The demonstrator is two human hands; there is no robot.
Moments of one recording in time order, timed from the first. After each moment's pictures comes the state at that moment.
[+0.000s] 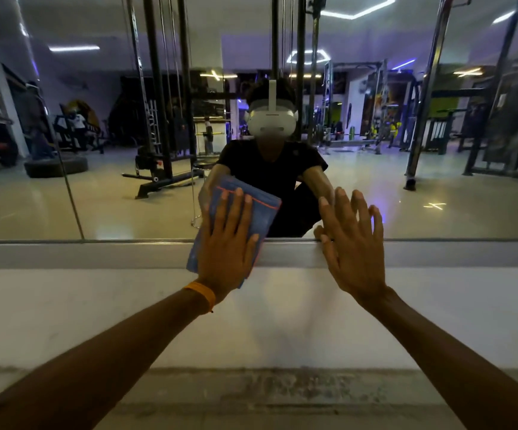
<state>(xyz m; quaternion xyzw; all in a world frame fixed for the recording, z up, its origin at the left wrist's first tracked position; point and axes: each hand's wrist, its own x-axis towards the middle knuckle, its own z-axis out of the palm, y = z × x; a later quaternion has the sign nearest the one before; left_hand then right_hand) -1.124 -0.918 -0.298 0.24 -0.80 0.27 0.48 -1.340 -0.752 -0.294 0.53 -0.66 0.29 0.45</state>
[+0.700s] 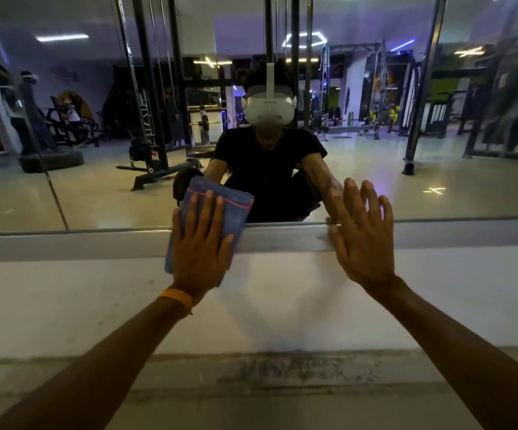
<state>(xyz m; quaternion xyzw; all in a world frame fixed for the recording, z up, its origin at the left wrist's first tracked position) -1.104 -0.926 -0.333 0.27 -0.79 0.24 0.49 -1.368 -0.734 -0.311 0.52 -0.65 0.31 0.46</state>
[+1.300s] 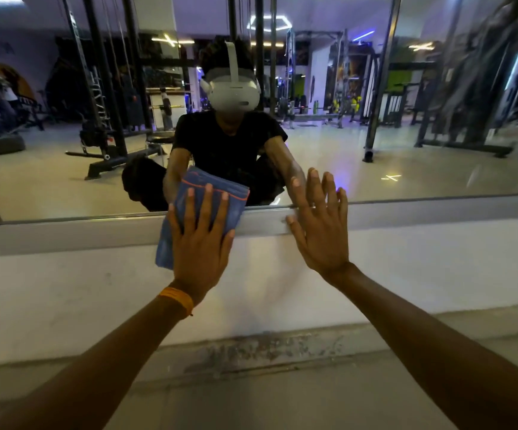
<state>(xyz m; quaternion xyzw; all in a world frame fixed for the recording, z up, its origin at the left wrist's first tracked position) -1.155 -0.885 -0.349 0.25 -0.81 0.23 0.48 -1.360 -0.732 -0.324 0.50 -0.70 0.27 0.42</state>
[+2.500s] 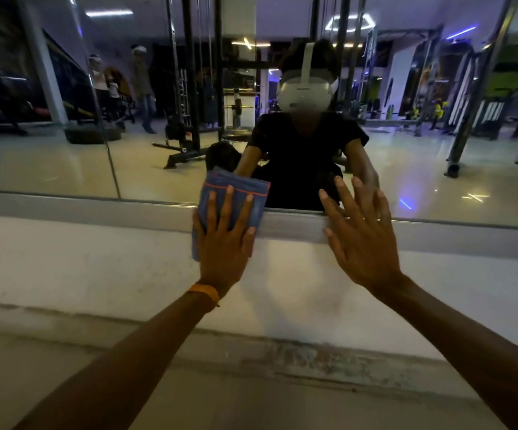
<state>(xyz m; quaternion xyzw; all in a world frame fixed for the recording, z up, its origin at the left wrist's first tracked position) -1.074 -0.936 -0.361 0.33 -0.77 0.18 0.52 -1.310 -0.776 -0.312 0.60 -0.62 0.21 0.46</state>
